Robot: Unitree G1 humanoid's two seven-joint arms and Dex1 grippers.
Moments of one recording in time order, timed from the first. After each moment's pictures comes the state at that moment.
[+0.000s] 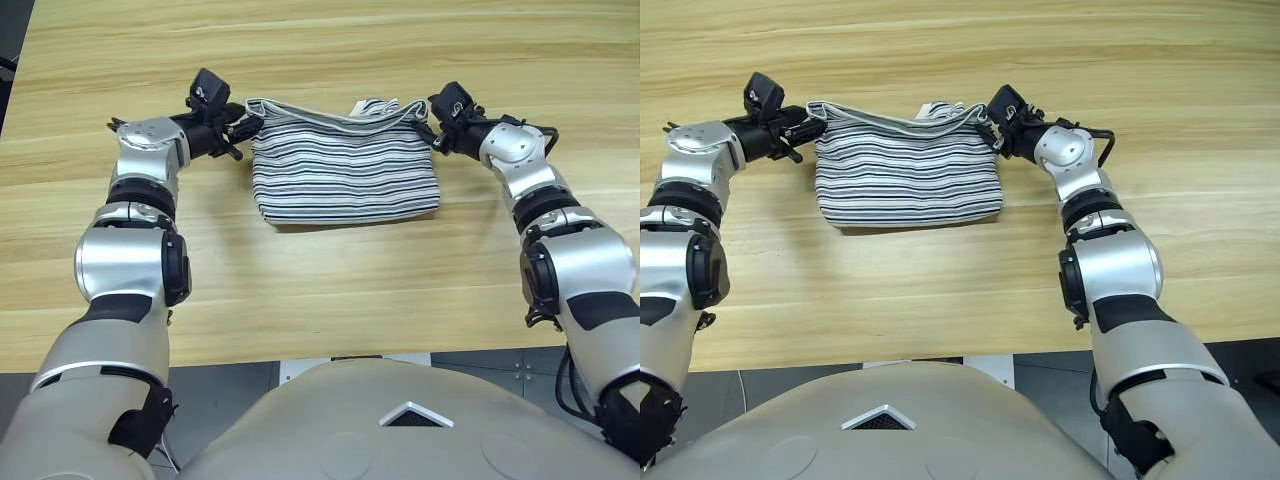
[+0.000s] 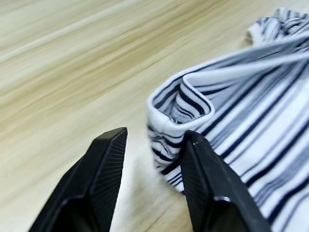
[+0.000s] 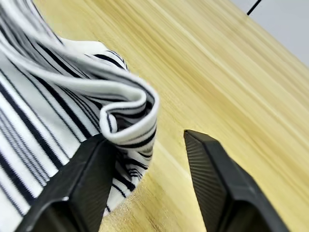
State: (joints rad) left arm -0.81 0.47 0.00 1.33 0.00 -0.09 -0.79; right arm -0.82 -0.25 0.15 1.33 -0.21 -0.41 0.52
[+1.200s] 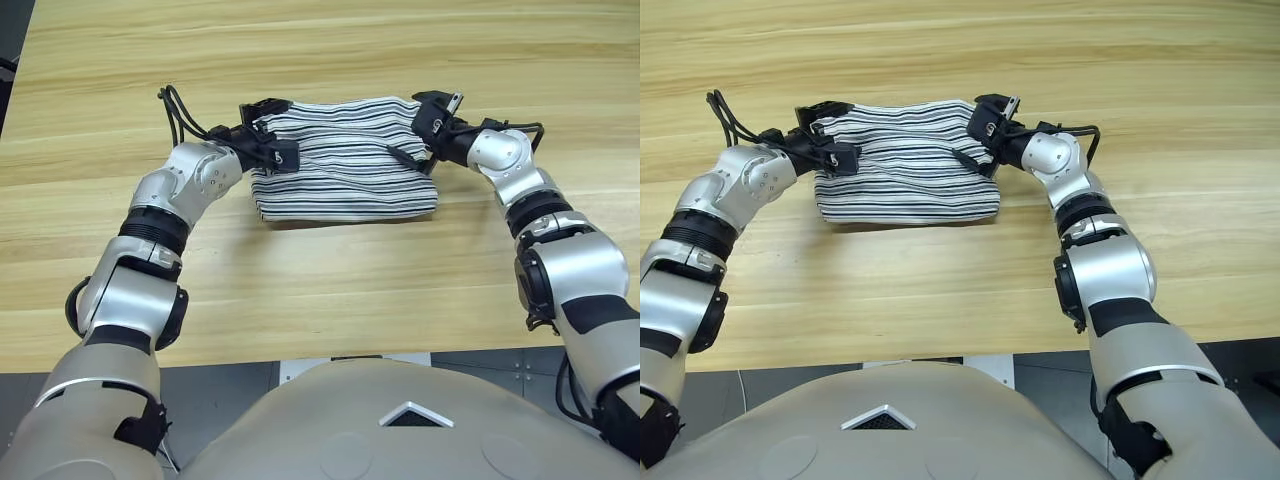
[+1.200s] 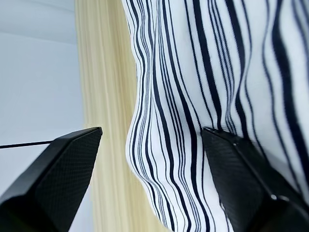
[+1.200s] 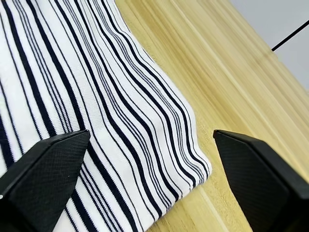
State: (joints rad) left arm -0.61 0.55 -0.49 0.87 0.78 -0.54 -0.18; right arm -0.78 -0.25 0.23 1.28 -0.32 -0.56 0.57
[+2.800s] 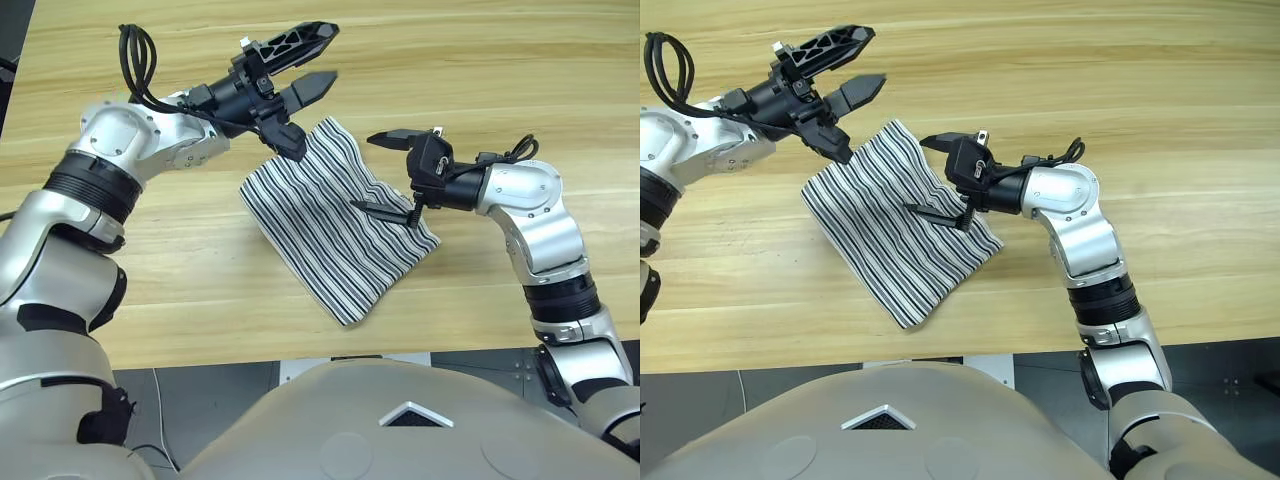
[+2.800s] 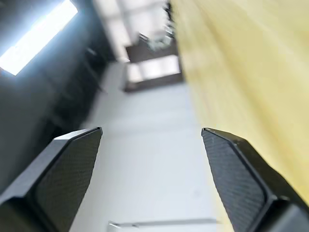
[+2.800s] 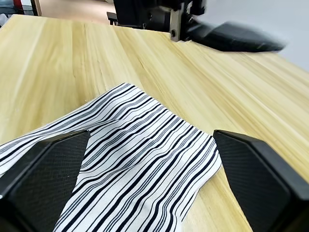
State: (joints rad) left arm -0.75 0.82 -0.81 0.59 0.80 -0.76 0.38; right arm -0.26 -0.39 0.30 -0.10 0.11 0.20 0.94
